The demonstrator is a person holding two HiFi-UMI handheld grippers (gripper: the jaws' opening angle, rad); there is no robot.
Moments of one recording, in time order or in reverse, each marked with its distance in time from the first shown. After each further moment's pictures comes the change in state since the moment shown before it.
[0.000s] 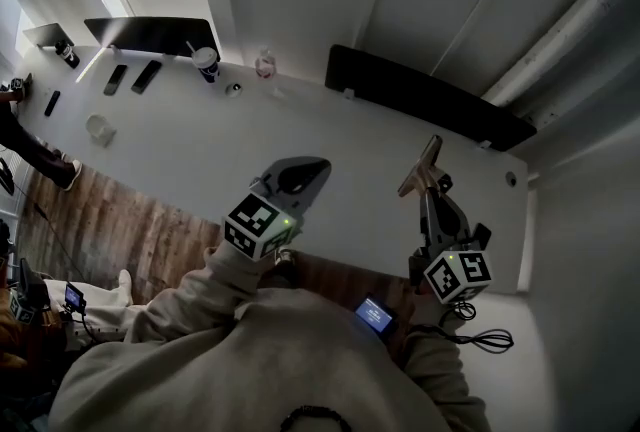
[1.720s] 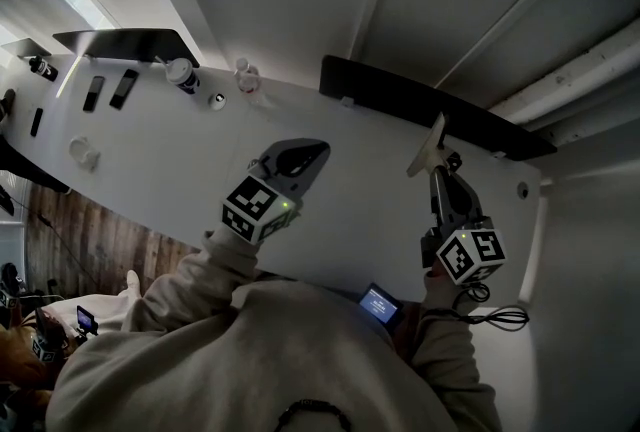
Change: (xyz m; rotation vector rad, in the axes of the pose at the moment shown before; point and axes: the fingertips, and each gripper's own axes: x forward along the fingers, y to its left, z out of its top) left arm 0.125 0.132 -0.016 -0.020 0.098 -0.023; right arm 0.157 -0.104 0.005 0.038 0.095 -0.015
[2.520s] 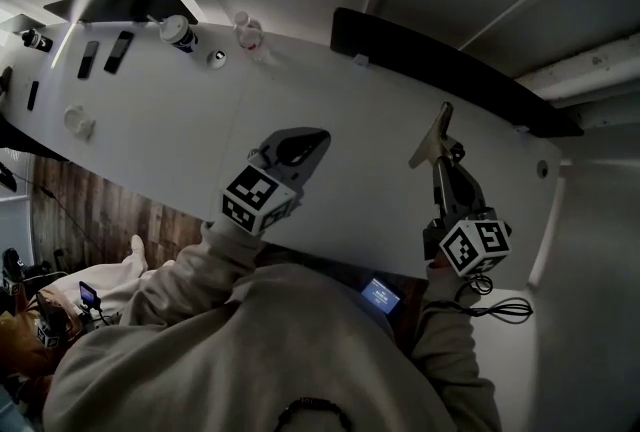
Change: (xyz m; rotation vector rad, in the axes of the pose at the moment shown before) left arm 0.000 0.003 -0.077 -0.107 0.095 0.018; right arm 0.011 -0.006 -0.079 0.088 0.140 0.007
